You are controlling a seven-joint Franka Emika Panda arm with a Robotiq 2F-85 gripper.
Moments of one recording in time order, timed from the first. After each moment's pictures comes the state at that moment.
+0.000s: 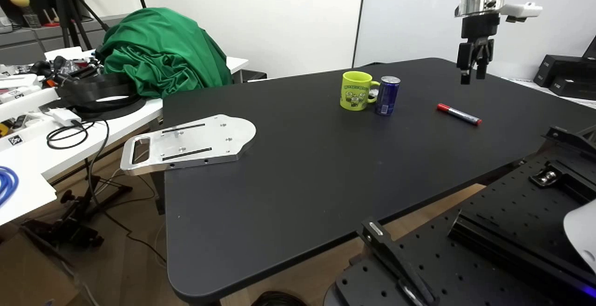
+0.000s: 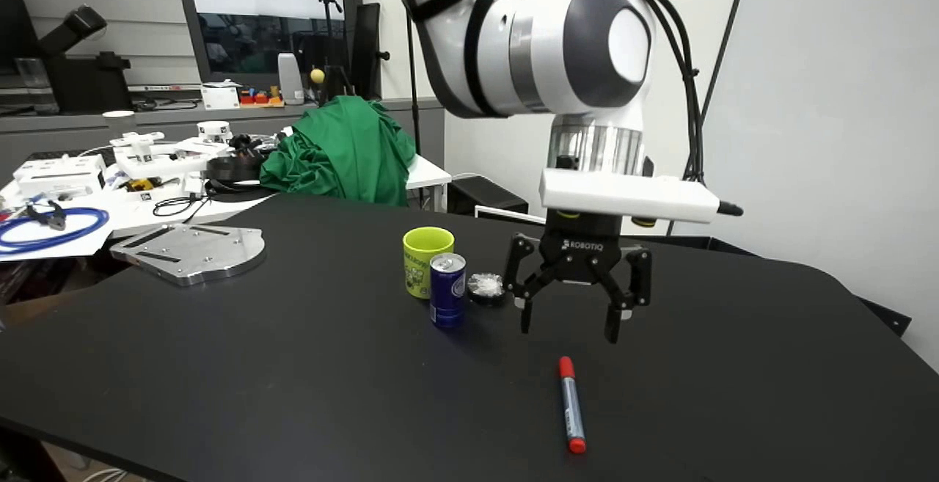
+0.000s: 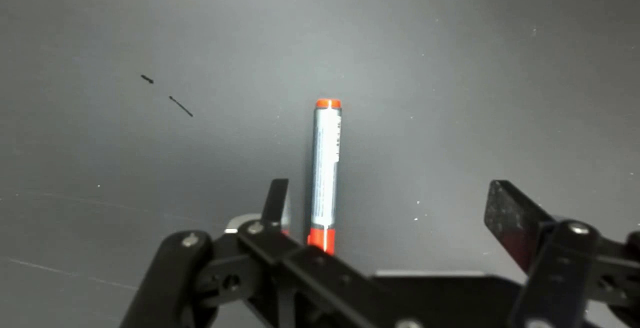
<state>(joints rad) -0.34 0.45 -0.28 -2.17 -0.06 2.37 -0.68</state>
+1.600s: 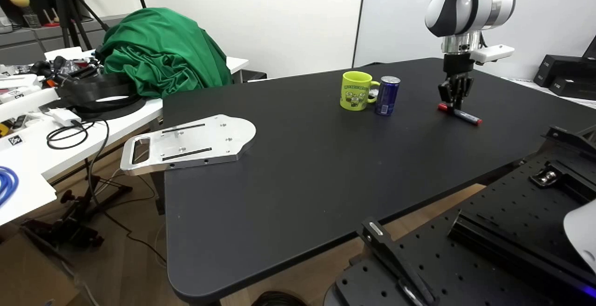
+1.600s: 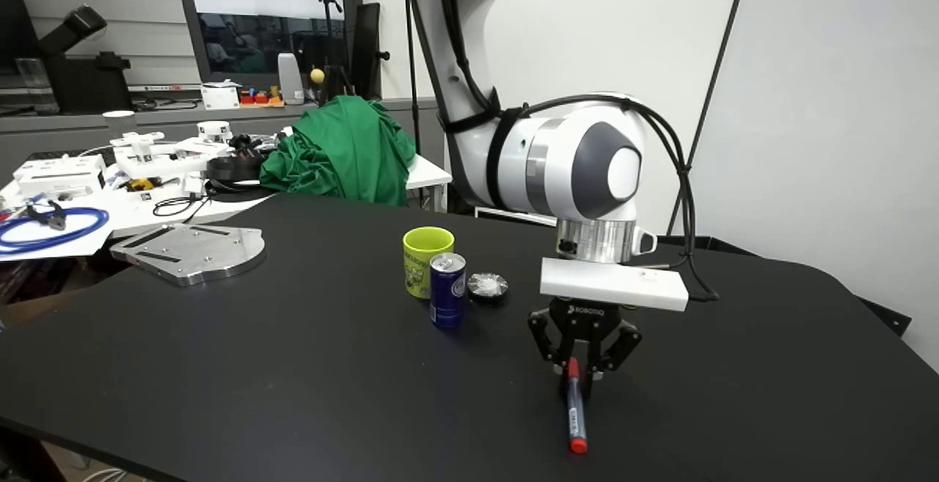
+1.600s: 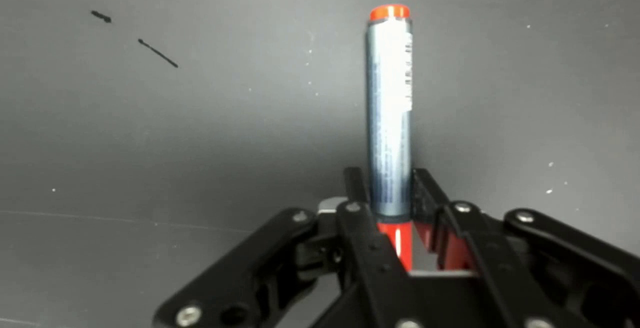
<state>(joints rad) -0.43 0.75 -0.20 -1.98 -0.06 2.52 -0.52</state>
